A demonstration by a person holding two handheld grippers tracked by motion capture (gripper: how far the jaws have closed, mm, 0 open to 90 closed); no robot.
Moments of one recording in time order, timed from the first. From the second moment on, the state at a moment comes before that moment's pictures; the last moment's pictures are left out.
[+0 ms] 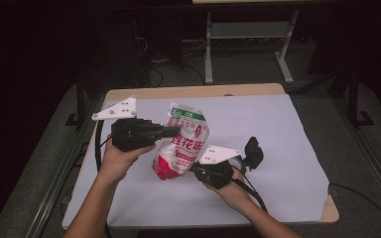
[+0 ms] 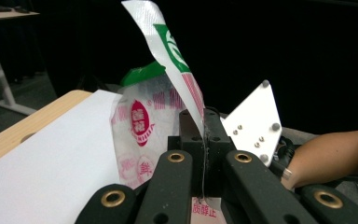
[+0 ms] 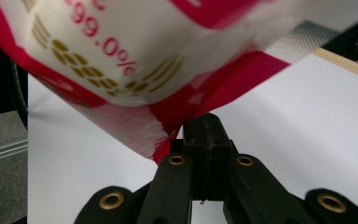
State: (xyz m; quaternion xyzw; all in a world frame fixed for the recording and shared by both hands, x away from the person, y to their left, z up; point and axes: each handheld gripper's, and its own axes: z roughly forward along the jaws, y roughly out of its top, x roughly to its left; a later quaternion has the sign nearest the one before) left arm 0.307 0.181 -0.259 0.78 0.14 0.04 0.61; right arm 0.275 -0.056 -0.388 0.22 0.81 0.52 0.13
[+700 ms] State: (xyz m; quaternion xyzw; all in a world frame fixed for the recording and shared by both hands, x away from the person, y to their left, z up) left arm 0.324 0.146 -0.266 0.80 0.12 0.01 0.58; right arm 0.257 -0.060 -0.402 0.23 0.81 0.52 0.15
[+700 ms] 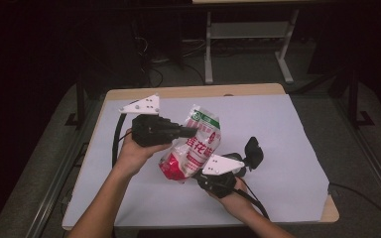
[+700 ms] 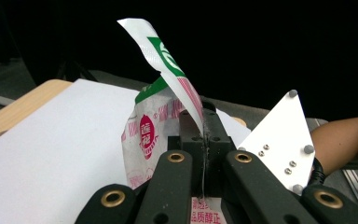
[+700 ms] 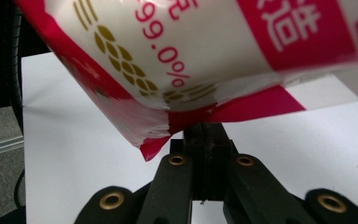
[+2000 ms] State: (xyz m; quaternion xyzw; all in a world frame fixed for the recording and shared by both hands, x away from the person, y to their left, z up) left arm 0.345 0.094 -0.287 0.81 0.10 -0.06 0.57; right arm 0.253 -0.070 -0.411 0.27 0.78 0.54 0.16
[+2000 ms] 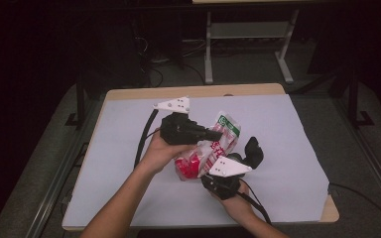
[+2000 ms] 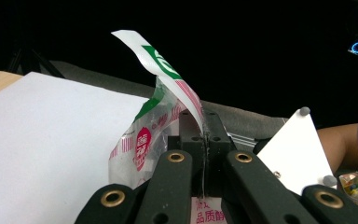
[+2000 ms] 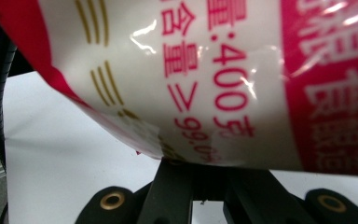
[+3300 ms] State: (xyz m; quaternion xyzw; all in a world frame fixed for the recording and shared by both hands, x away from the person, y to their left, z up) left arm 0.363 0.072 -0.291 0.82 0.08 -0.13 0.56; right arm 0.242 -0.073 -0.407 0.28 0.77 0.53 0.20
